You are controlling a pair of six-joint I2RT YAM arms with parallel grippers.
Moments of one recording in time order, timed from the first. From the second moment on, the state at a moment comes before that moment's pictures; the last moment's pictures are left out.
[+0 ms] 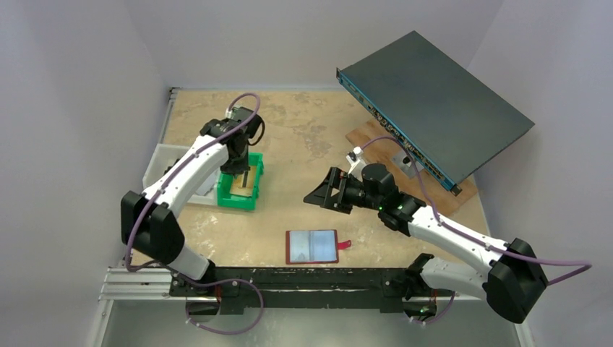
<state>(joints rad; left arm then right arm) -0.43 1.50 1.36 -1.12 -0.37 -0.47 0.73 1.08 0.62 0.04 -0.33 1.01</state>
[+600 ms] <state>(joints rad) -0.38 1.89 1.57 -1.12 -0.46 -0.40 0.73 1.07 0.62 0.02 -0.33 1.00</state>
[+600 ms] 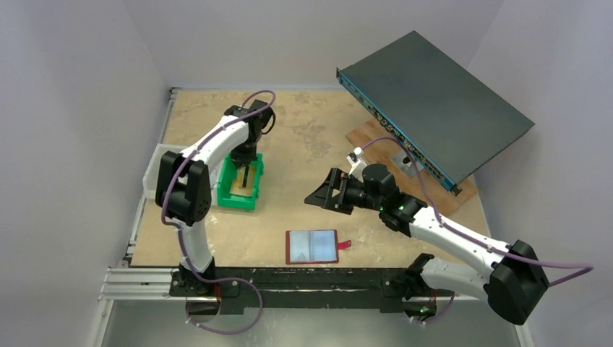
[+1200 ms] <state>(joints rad) -0.37 1.94 1.62 -1.13 -0.37 -0.40 0.73 1.06 0.62 -0.07 -0.28 0.96</state>
